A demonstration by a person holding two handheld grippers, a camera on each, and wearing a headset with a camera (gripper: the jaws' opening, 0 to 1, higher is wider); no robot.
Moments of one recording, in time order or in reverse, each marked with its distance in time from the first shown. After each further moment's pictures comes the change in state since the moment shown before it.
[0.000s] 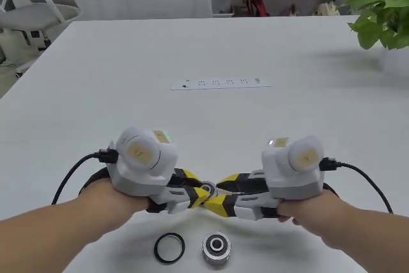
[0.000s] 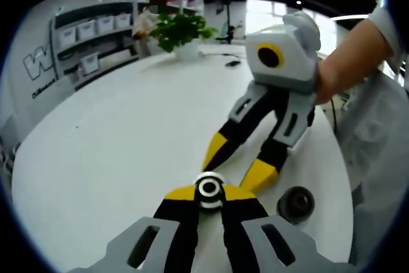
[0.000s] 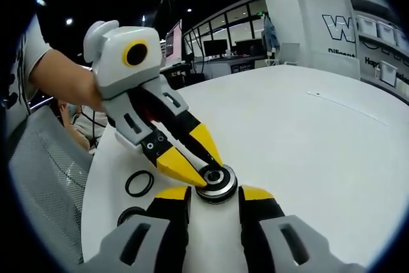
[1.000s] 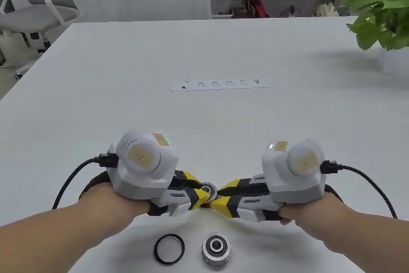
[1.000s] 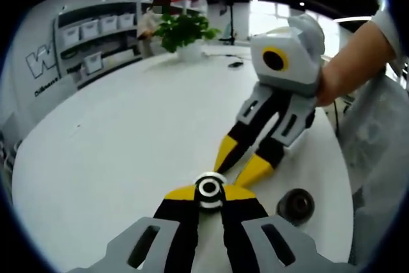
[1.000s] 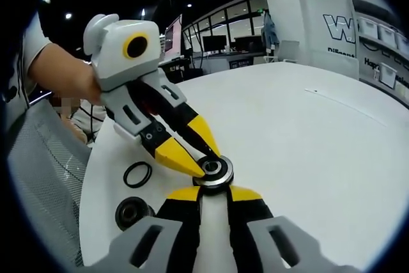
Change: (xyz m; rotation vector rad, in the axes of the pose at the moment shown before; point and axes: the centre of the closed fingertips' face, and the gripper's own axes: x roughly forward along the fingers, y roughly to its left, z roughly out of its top) left arm -0.001 0.000 -0.001 -0.016 -0.007 0.015; right arm -0.009 -0.004 -0.010 -0.010 0.035 -0.016
